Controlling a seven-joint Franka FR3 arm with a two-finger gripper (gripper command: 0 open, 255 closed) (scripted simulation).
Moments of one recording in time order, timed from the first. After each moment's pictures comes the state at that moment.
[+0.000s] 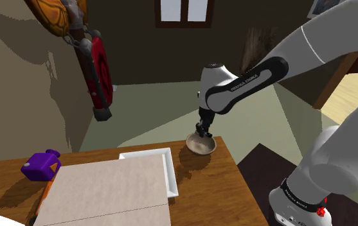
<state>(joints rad) 0.09 -0.12 0.09 -2.55 0.04 2.40 -0.05</state>
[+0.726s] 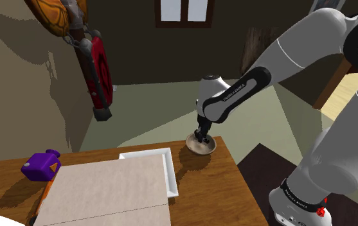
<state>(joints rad) 0.08 0.02 0.08 -2.55 0.02 2.54 -0.05</state>
